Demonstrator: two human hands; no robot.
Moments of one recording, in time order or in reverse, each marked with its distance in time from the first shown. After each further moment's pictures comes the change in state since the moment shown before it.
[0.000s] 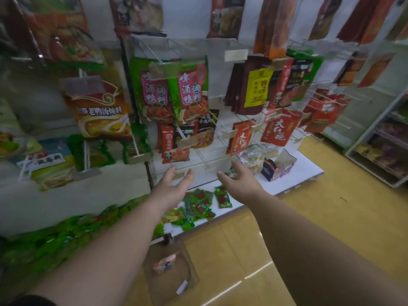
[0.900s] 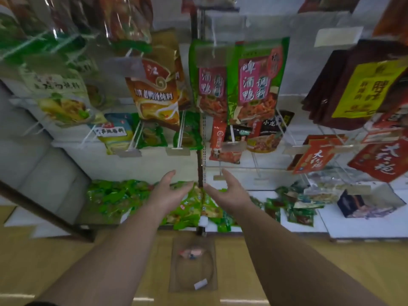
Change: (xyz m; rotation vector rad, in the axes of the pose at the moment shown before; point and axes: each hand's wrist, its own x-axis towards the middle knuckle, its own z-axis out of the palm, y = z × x) left_hand 0.076 -0.070 -0.008 -0.126 0.432 -0.273; right_hand 0.121 -0.007 0.114 0.141 -0.446 -0.191
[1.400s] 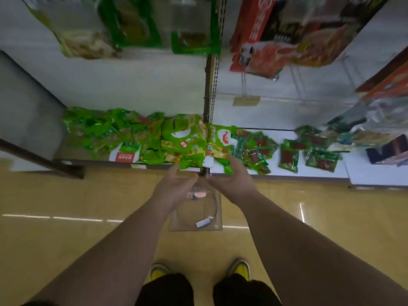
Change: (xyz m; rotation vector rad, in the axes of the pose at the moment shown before) left_hand 0.086 -0.243 0.115 -0.062 -0.102 -0.278; right_hand 0.069 0.217 0.158 -0.107 -0.063 0.232
